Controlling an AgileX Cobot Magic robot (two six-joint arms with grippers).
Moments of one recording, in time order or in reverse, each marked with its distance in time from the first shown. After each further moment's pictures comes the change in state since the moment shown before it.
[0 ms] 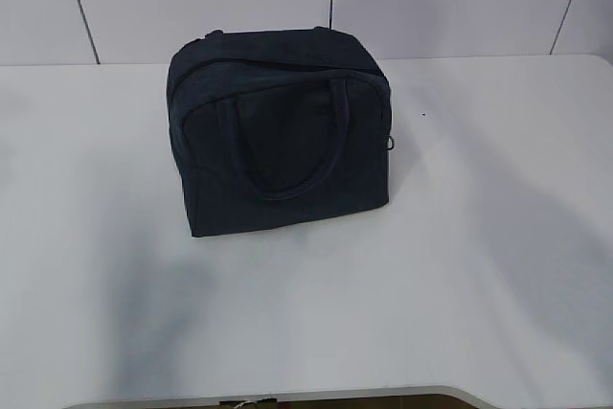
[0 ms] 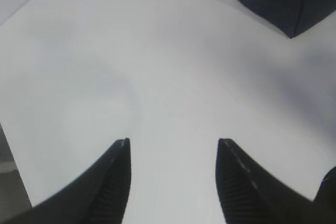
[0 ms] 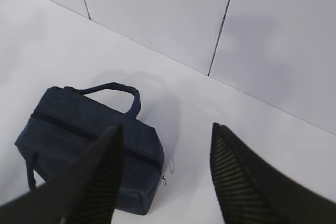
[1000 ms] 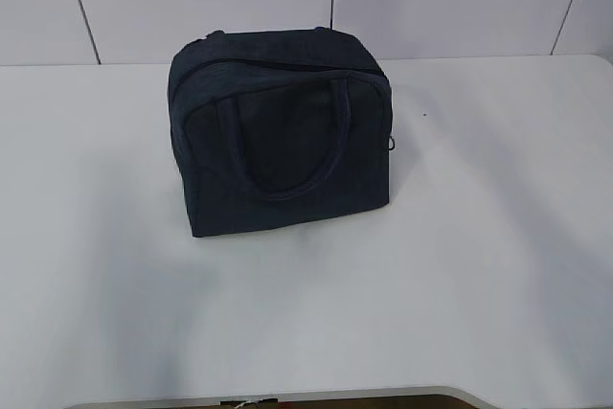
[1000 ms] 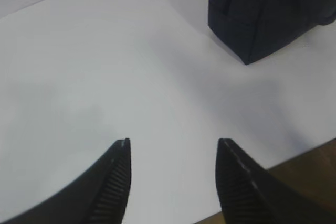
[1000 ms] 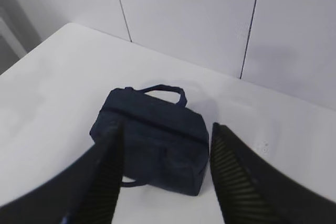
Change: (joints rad) left arm 0.000 -0.487 0.255 -0.077 -0.014 -0.174; right arm 0.000 -0.316 0.269 0.085 0.007 0.077
